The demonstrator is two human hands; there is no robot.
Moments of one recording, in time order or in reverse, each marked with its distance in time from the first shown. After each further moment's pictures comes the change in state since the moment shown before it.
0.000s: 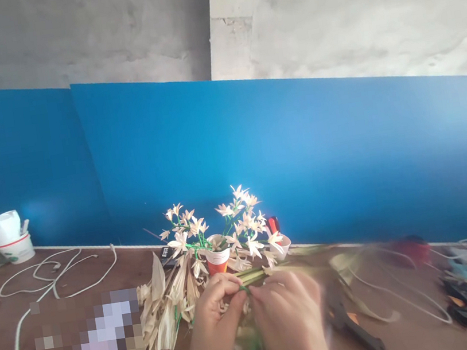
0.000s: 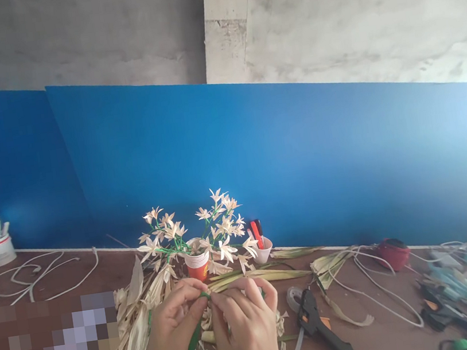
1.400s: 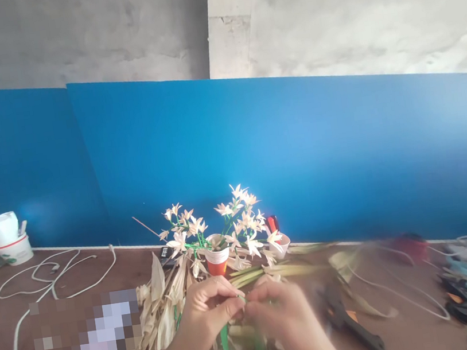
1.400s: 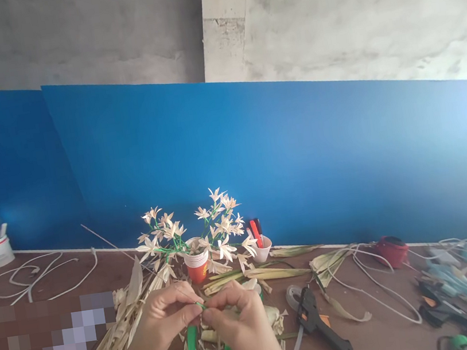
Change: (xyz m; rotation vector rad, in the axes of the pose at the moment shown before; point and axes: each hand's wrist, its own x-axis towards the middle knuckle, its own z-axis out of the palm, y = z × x) left_hand 0.012 0.009 -0.017 -0.247 -0.130 -0.094; right_hand -0.004 0.012 0.000 0.680 -0.466 0.789
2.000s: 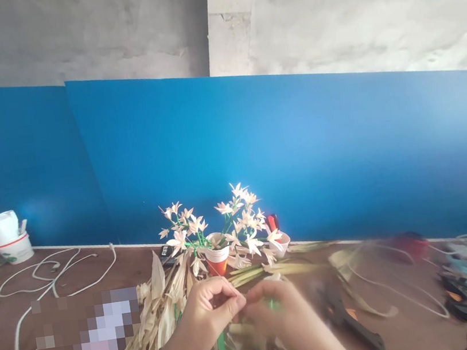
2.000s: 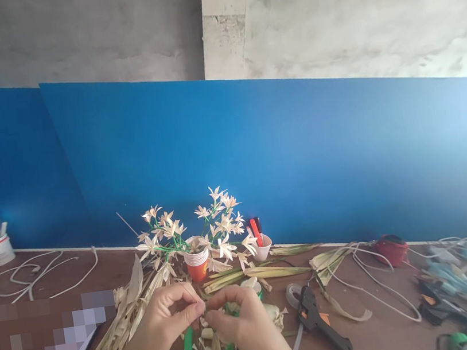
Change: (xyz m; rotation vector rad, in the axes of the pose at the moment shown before) left_hand -0.001 0.012 -0.005 0.283 -0.123 -0.072; right_hand 0.003 0.004 -0.003 0.045 -0.138 0.222
